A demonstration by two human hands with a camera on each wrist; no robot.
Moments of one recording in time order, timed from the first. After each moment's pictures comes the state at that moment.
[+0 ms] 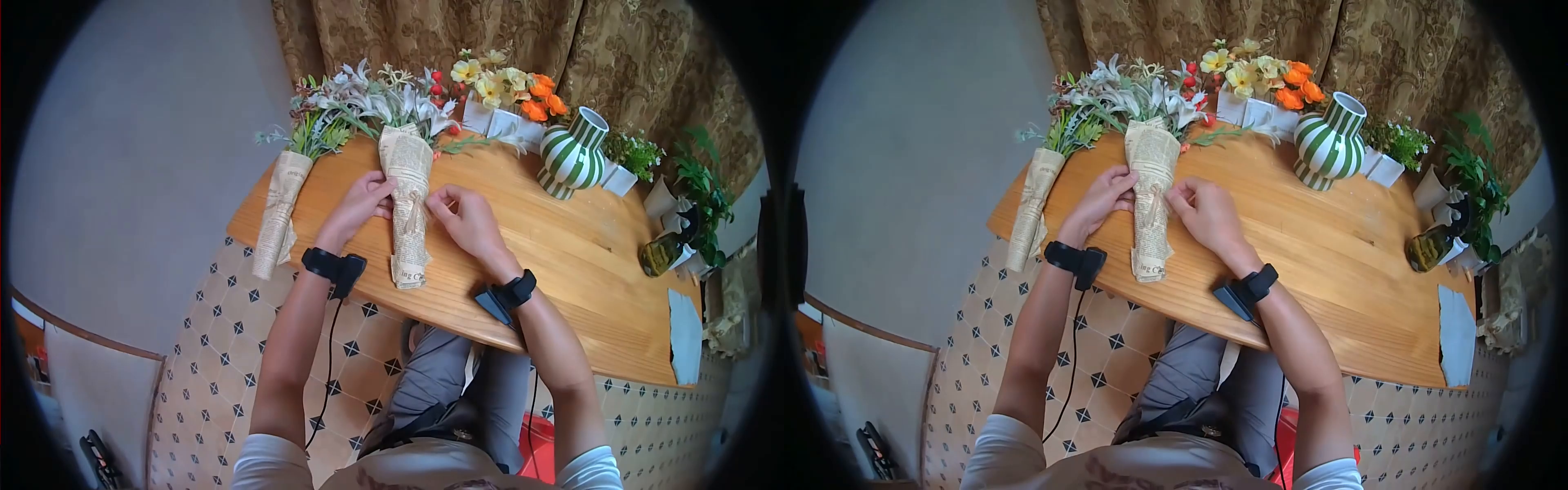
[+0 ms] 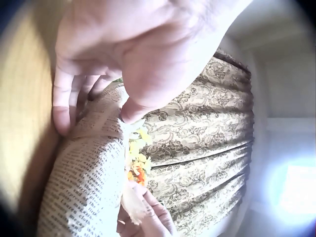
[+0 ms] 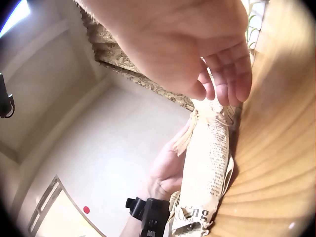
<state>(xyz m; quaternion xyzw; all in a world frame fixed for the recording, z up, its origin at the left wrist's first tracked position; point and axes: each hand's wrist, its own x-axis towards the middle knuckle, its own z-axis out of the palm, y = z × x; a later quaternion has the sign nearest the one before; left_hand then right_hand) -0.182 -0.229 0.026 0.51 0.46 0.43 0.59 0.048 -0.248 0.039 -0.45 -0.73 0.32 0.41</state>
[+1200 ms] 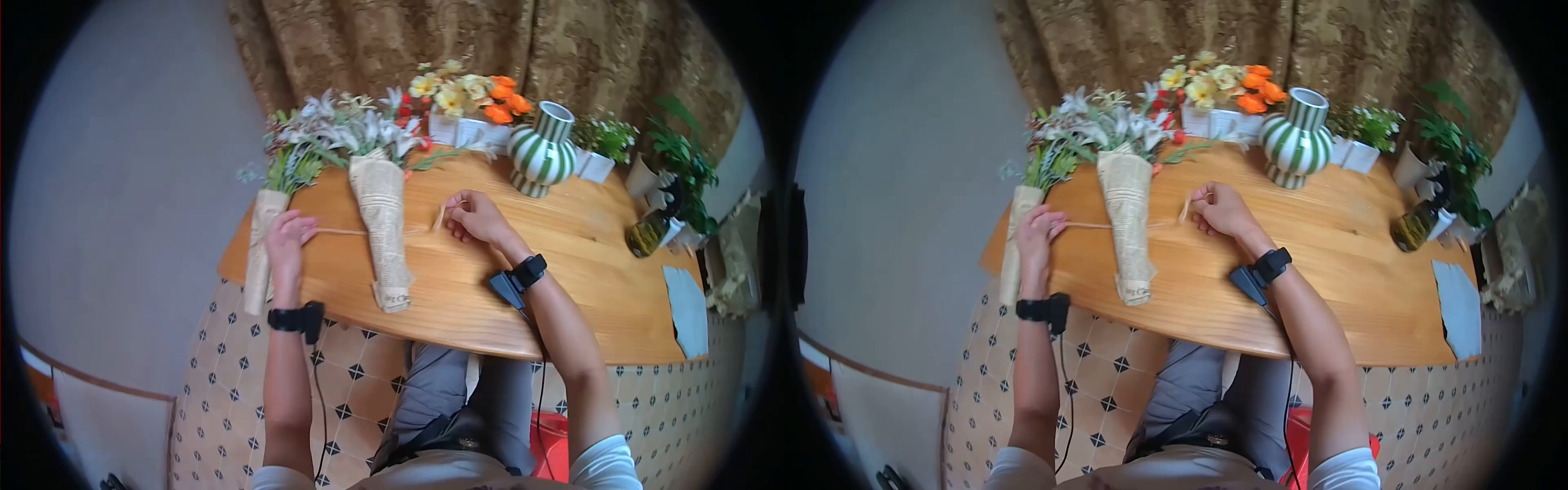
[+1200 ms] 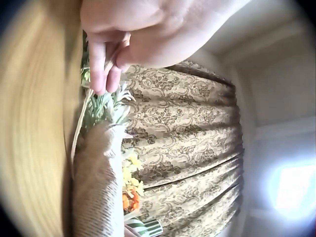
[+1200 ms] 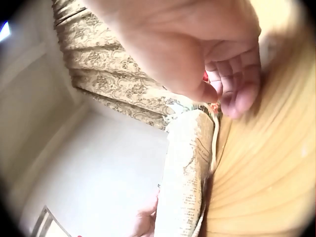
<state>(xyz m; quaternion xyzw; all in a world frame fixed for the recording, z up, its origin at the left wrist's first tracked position) -0.238 -0.269 0.022 0.43 0.45 0.66 0.42 0.121 -0.211 0.036 -0.51 -0.59 0.51 0.36</state>
